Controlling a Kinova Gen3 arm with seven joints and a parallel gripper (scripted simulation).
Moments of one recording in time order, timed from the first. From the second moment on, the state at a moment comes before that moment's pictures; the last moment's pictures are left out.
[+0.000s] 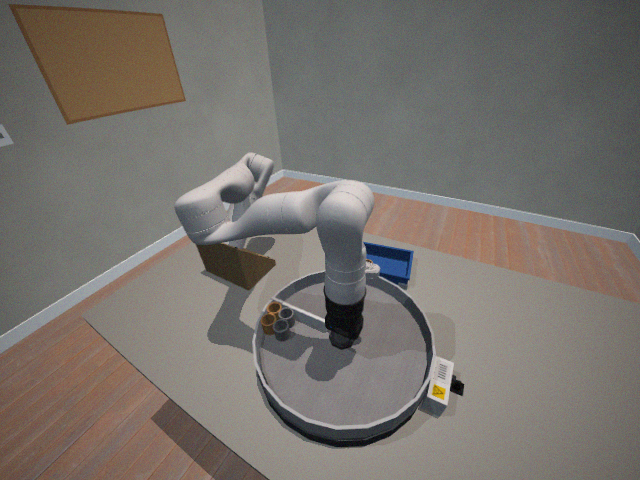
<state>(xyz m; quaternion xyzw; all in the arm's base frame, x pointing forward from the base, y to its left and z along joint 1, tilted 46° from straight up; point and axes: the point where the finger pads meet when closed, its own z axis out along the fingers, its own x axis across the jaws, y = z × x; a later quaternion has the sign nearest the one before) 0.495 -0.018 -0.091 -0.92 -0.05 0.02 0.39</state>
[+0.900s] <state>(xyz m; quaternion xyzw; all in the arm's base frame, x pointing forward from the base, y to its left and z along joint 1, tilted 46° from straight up) 0.496 -0.025 -0.084 -0.92 -0.05 0.02 0.39</state>
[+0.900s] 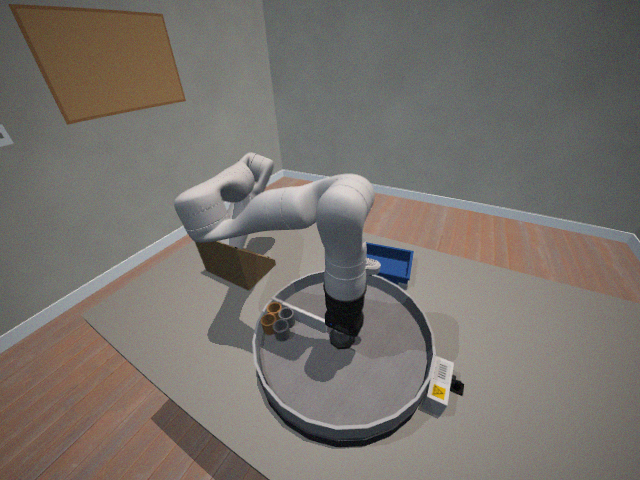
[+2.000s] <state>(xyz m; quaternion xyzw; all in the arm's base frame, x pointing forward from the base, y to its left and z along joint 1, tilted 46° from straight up) 0.497 -0.033 -0.076 -0.92 -0.05 0.02 0.39</state>
